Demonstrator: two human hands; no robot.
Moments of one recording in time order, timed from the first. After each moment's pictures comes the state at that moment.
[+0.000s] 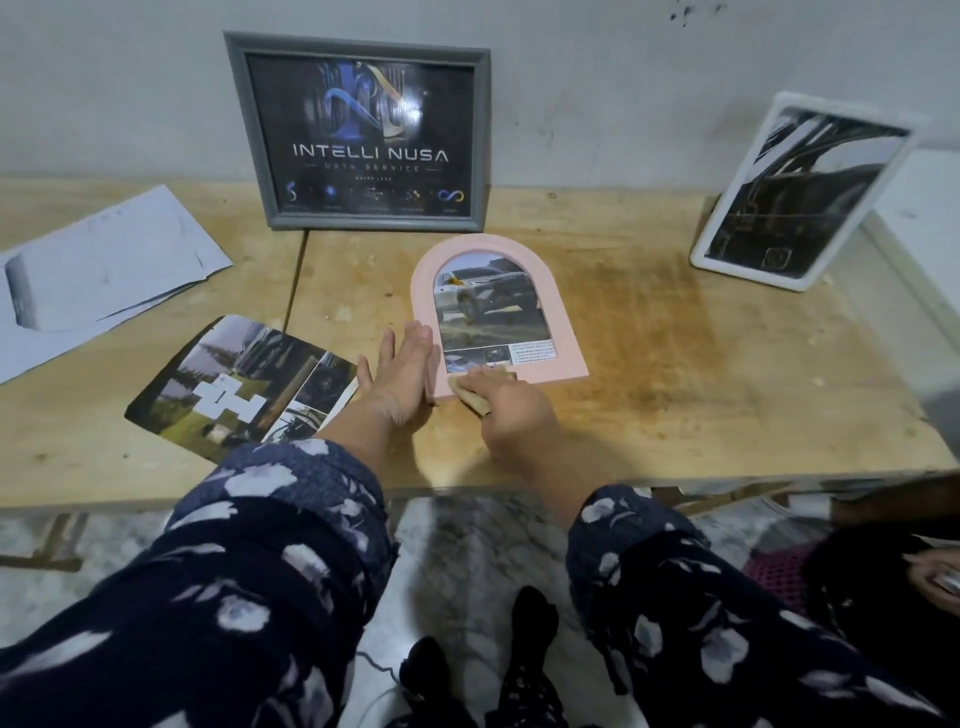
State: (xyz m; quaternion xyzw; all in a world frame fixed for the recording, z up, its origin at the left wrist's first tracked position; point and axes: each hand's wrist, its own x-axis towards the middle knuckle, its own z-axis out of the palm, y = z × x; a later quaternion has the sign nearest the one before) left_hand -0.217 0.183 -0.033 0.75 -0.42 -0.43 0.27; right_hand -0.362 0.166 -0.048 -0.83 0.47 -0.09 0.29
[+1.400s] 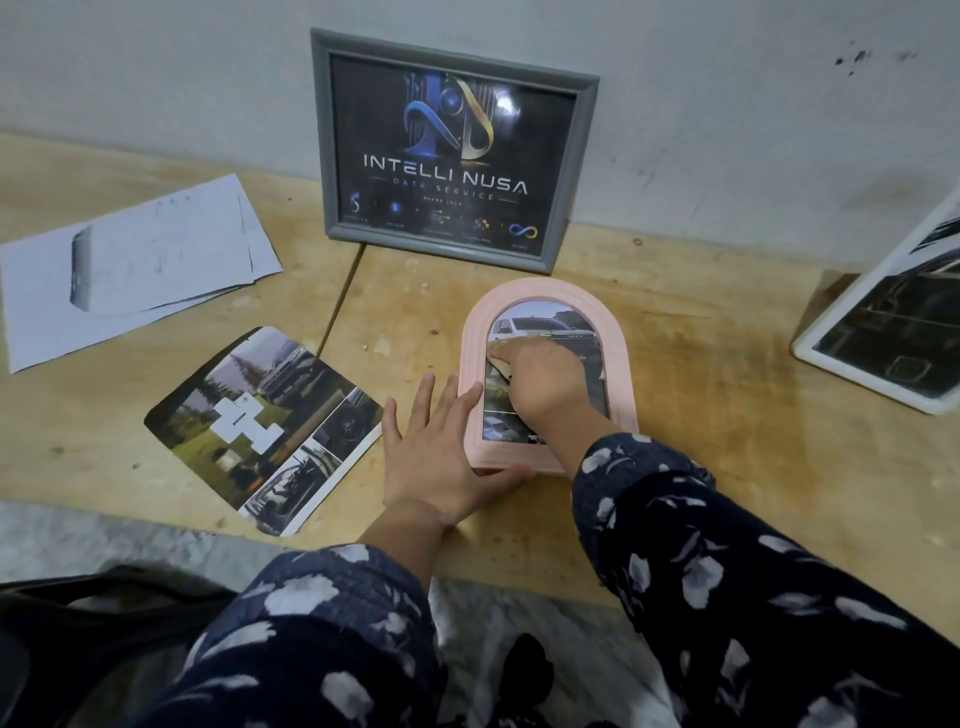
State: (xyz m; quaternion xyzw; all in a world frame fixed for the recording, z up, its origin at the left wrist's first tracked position) left_hand -0.230 0.175 -0.077 0.83 -0.54 -0.14 0.08; right_hand -0.309 0.042 -0.040 -0.90 0.43 0.03 0.08
